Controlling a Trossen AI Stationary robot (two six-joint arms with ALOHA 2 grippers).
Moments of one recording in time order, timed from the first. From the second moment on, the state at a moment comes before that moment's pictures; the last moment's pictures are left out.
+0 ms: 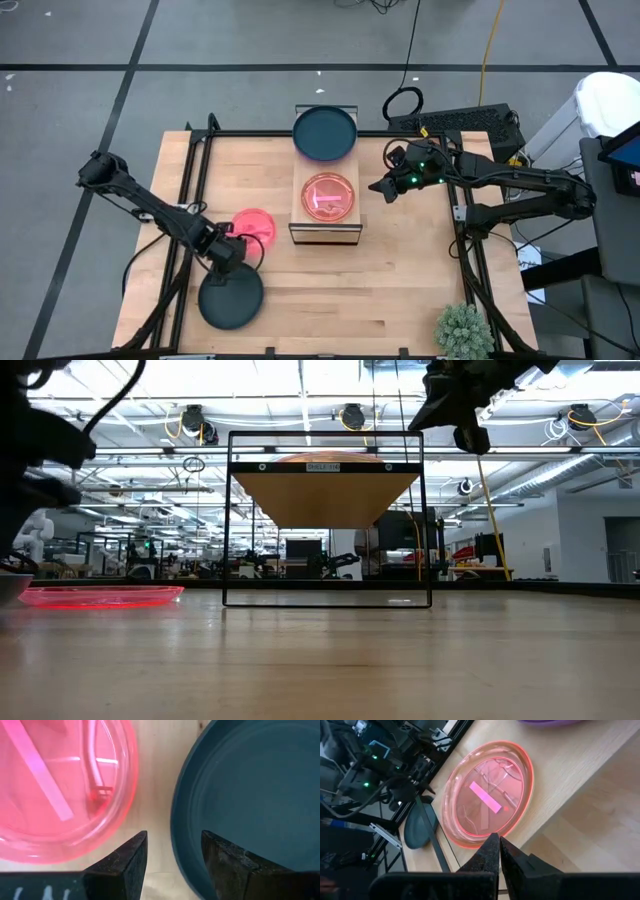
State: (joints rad) left arm -0.52 1.20 0.64 -0.83 0.05 -0.53; right arm -0.26 1.06 0.90 -0.45 -0.19 0.75
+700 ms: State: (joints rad) left arm -0.52 1.20 0.54 -0.68 0.08 -0.69; right arm -0.25 1.05 0.90 -0.45 -0.19 0.69
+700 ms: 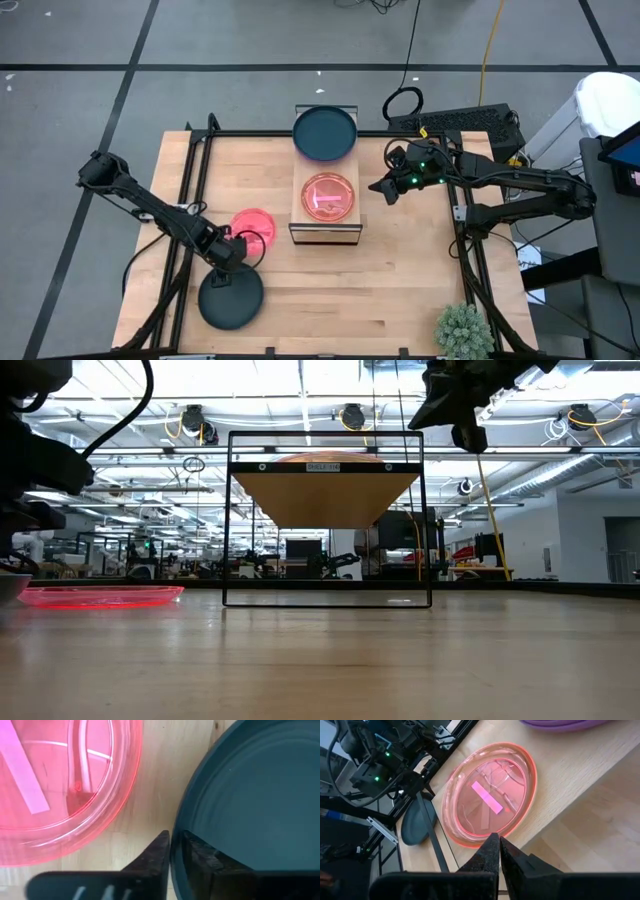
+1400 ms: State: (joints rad) left arm -0.52 1.20 0.79 -0.90 0.08 -0.73; right arm -0.25 1.05 0.90 -0.45 -0.19 0.66
